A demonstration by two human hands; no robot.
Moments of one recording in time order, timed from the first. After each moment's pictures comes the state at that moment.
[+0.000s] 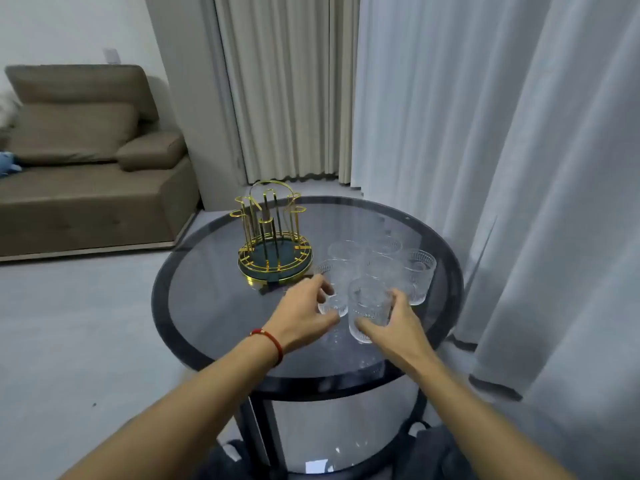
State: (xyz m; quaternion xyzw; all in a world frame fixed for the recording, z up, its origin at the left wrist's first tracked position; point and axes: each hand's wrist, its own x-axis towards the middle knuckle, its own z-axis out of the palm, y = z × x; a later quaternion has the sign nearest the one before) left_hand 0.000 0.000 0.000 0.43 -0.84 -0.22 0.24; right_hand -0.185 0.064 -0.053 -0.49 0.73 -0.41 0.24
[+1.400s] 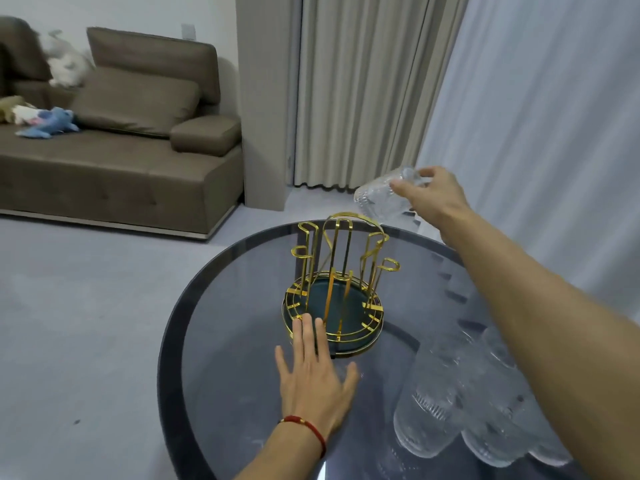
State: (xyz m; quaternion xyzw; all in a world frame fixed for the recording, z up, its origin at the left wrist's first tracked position) left_hand 0.032 -0.154 -0.107 0.66 -0.72 -0.13 0.16; right_hand -0.161 -0.278 0.130 -0.56 0.67 -0.45 0.20
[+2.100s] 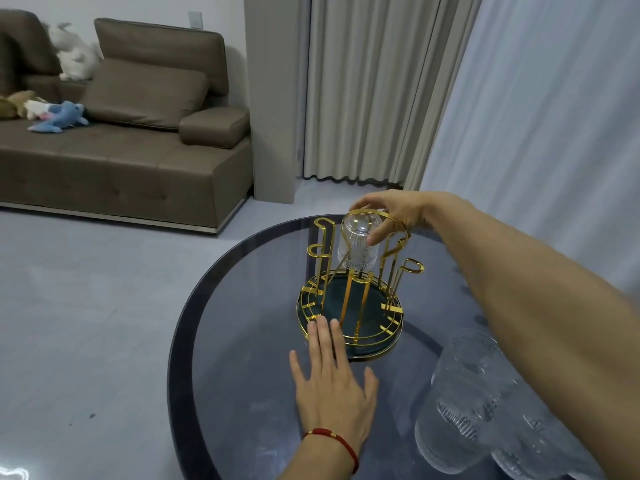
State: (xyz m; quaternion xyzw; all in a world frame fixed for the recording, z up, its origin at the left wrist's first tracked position) left_hand 0.018 -0.156 -0.113 0.69 -0.71 -0.09 0.11; right_hand -0.133 -0.356 0.107 -0.75 0.57 -0.07 0.32
